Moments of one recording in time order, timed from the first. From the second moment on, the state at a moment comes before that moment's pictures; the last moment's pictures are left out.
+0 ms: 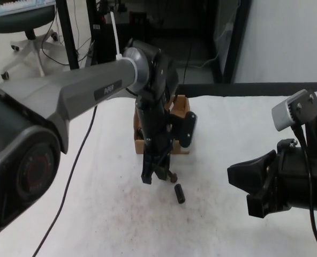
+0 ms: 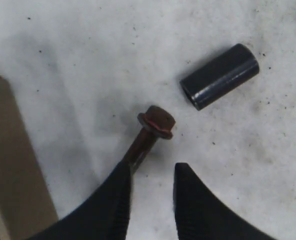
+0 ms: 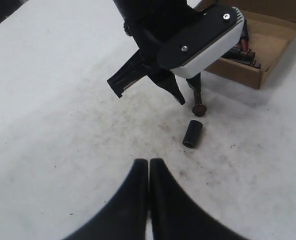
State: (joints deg) left arm -33.6 128.2 -103.5 64.5 10.9 78.4; right arm 26.9 51.6 -33.0 21.9 -18.8 5.1
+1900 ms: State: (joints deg) left arm -35.6 124.6 -103.4 63.9 10.5 72.0; right arm 26.9 51.6 -33.0 23.5 -18.8 5.1
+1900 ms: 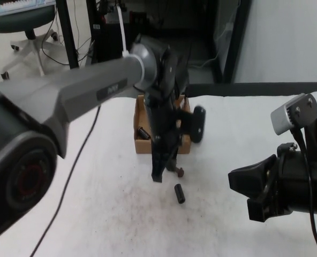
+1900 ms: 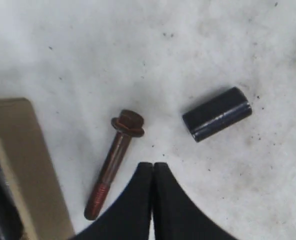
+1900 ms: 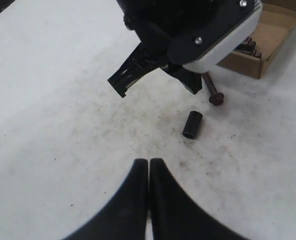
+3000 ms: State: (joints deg) left arm -34.9 128.0 -103.4 58.2 10.8 72.0; right arm 26.9 51.6 -33.0 24.9 -19.4 5.1
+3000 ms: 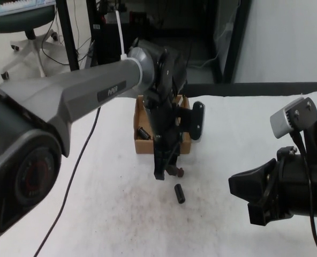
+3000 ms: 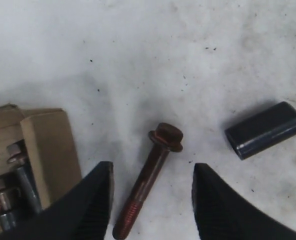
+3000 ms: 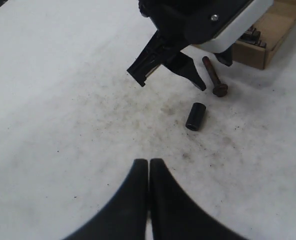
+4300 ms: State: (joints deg) left arm -34.6 124.0 -103.4 58.0 5.4 31.1; right arm 26.9 51.6 -33.0 25.3 -19.4 5.1
